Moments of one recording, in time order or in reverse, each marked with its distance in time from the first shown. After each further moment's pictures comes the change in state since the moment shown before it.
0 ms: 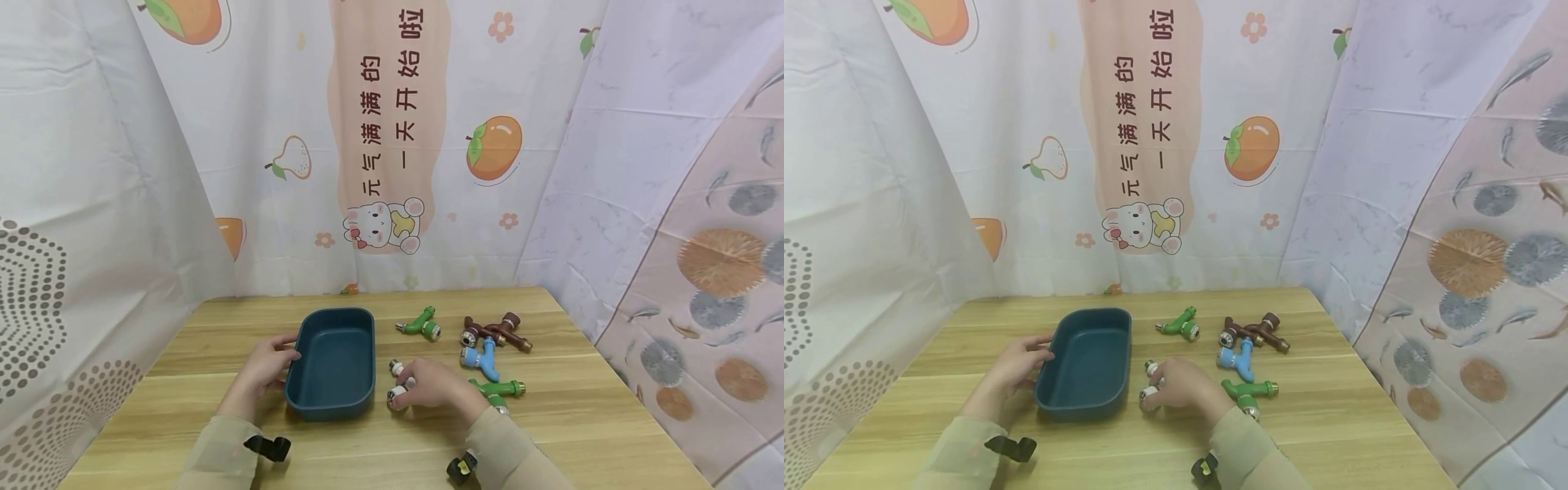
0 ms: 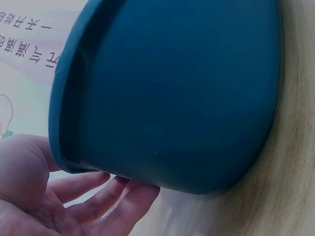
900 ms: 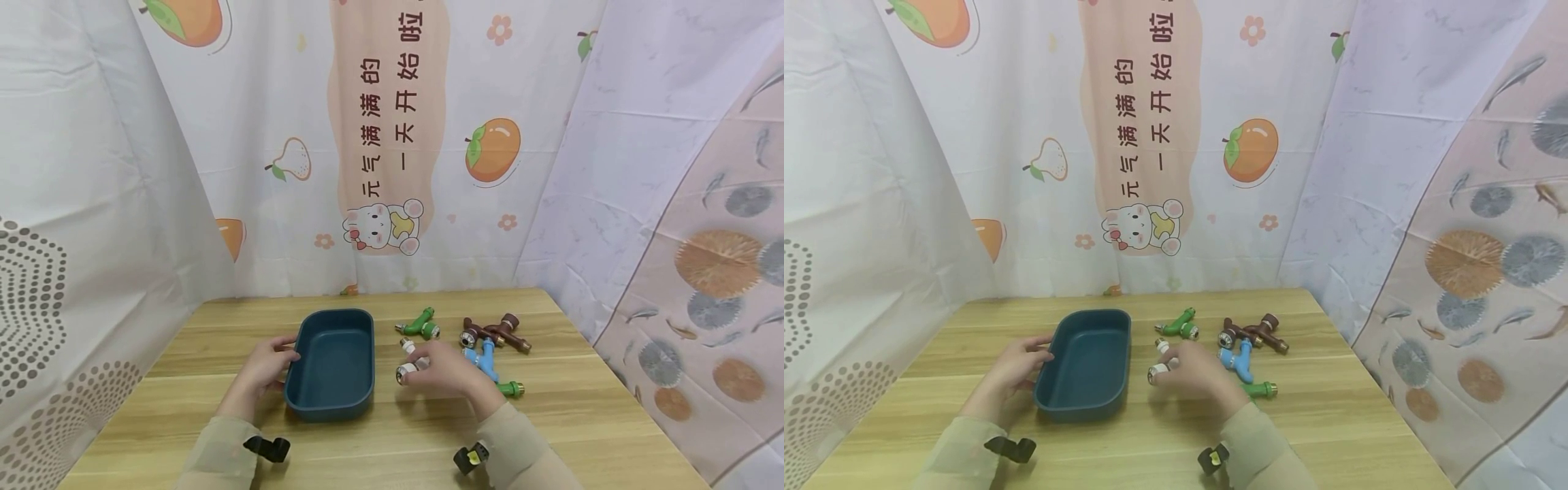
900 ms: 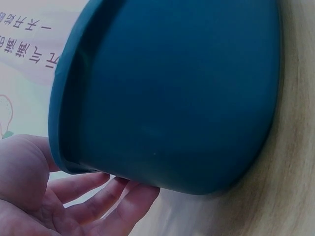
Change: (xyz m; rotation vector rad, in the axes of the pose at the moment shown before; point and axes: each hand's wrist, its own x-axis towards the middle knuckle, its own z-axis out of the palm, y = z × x) left_hand -0.001 -0.001 0.000 0.018 0.003 0.007; right_hand -0.012 0.006 -0.028 0.082 0.143 0.000
